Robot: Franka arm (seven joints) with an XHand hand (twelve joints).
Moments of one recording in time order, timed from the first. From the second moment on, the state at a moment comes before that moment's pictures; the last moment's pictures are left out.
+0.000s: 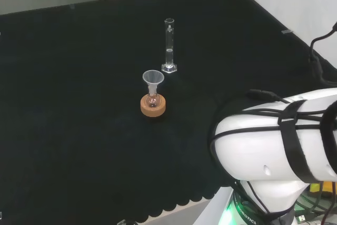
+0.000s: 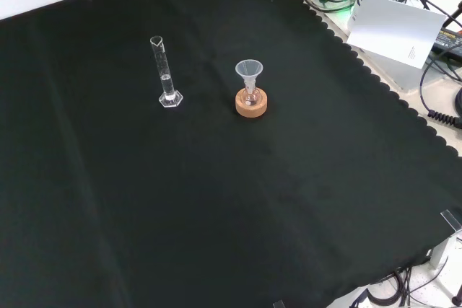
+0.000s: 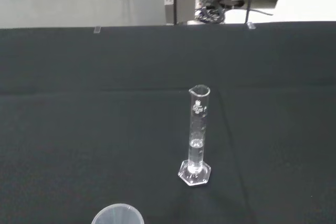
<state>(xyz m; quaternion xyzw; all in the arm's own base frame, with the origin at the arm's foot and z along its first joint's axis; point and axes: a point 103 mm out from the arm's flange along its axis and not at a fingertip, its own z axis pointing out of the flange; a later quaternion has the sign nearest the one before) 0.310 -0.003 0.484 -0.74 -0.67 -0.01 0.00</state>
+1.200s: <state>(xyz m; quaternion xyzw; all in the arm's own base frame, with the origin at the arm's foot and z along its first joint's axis) 0.413 -0.067 0.370 -0.75 -0.66 0.00 0.08</state>
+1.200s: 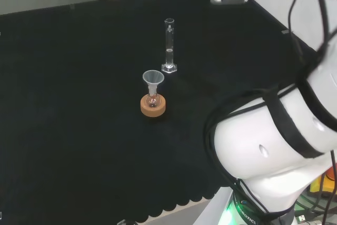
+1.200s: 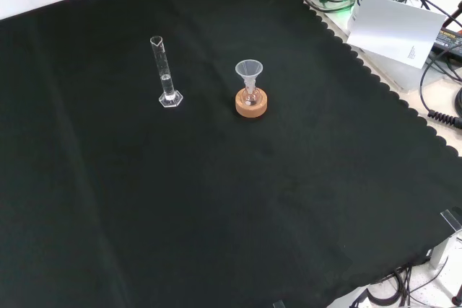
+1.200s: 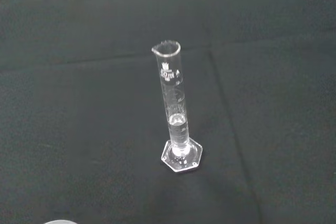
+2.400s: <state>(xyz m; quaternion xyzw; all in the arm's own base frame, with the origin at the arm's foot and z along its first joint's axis) 0.494 -0.105 0.332 -0.74 -0.66 -0.07 0.06</state>
